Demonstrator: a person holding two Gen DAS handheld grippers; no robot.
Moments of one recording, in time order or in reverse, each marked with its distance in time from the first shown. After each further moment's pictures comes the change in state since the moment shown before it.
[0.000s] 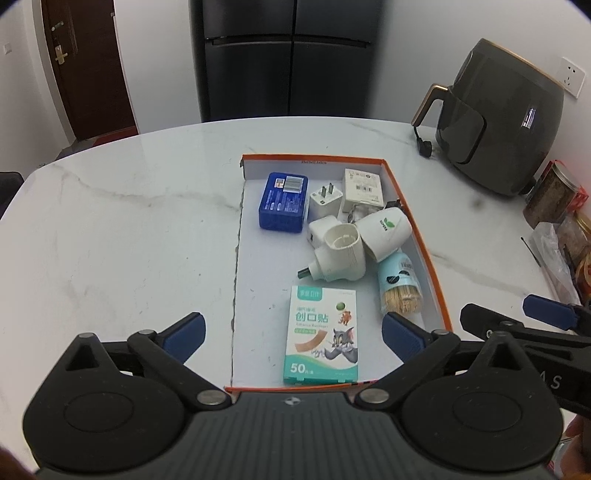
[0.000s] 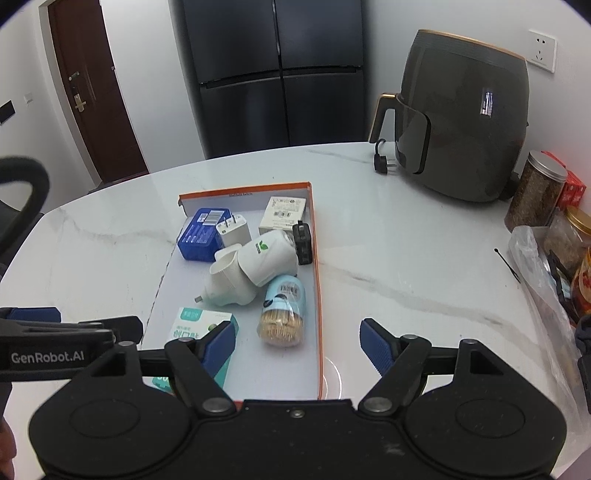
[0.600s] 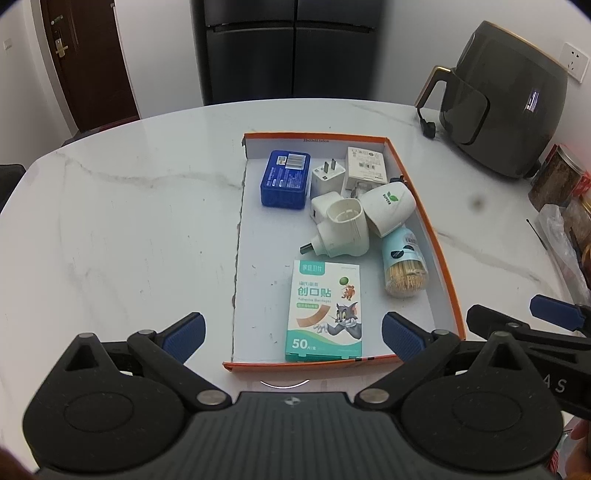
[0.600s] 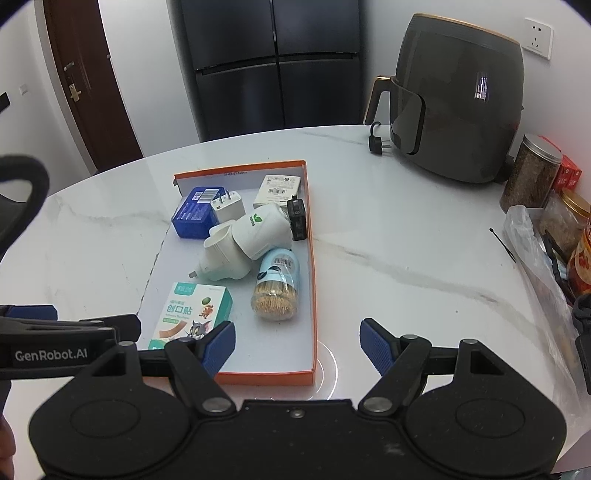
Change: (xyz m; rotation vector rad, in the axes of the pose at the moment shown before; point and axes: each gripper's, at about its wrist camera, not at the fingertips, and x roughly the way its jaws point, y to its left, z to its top) left arm 0.004 -0.004 -0.011 0.004 0.044 0.015; right arm 0.001 -0.004 -0.016 0.002 0.040 -0.013
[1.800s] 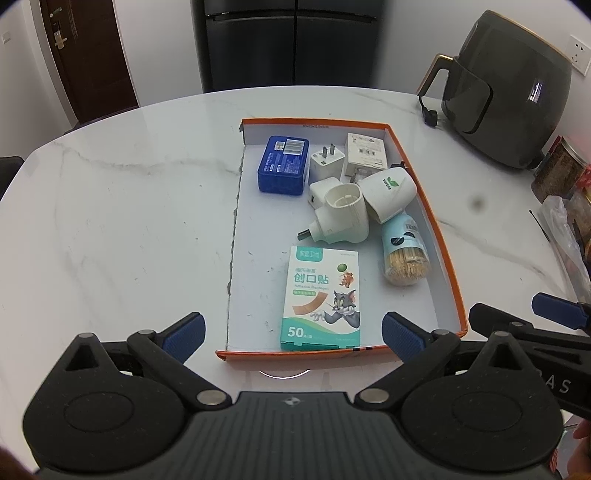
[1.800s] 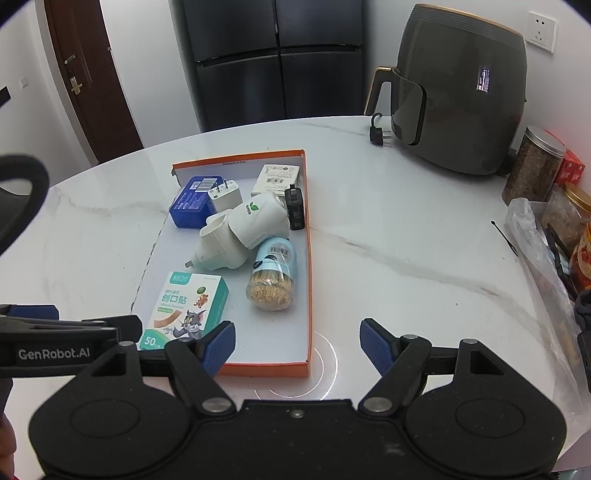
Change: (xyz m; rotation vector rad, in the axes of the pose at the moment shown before) left arm 0.007 -0.004 -0.002 -0.005 0.040 0.002; right arm 0.008 -0.005 -0.006 -0.005 0.022 0.005
